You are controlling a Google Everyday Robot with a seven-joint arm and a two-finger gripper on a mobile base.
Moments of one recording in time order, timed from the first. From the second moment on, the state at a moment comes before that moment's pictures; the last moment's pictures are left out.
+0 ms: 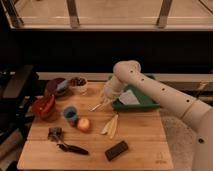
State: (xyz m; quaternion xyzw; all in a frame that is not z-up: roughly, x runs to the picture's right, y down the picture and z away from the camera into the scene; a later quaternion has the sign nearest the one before) arm 0.000 0.083 0.799 -0.27 -0.31 -0.20 0.89
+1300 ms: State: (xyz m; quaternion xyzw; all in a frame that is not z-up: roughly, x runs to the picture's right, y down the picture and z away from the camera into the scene) arm -0.050 0.216 0.809 -0.40 -0.38 -0.24 0.80
